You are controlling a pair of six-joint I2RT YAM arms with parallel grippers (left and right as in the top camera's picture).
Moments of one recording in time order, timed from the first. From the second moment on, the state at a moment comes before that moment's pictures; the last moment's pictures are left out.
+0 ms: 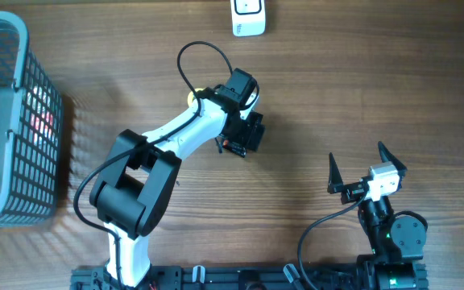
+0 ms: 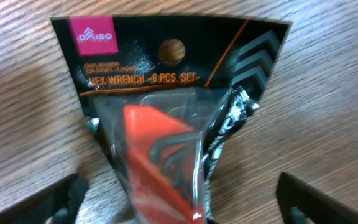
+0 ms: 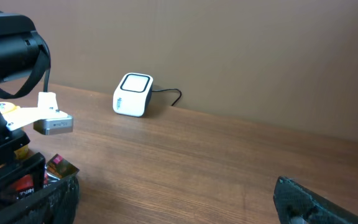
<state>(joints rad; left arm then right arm) -0.56 2.03 1.35 -0.66 0.10 -0.16 0.04 0.01 0.01 0.01 -0.16 -0.12</state>
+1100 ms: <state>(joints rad) 0.06 0.97 1.31 -0.59 -0.34 -0.39 0.04 0.01 0.01 0.01 -0.16 -0.12</state>
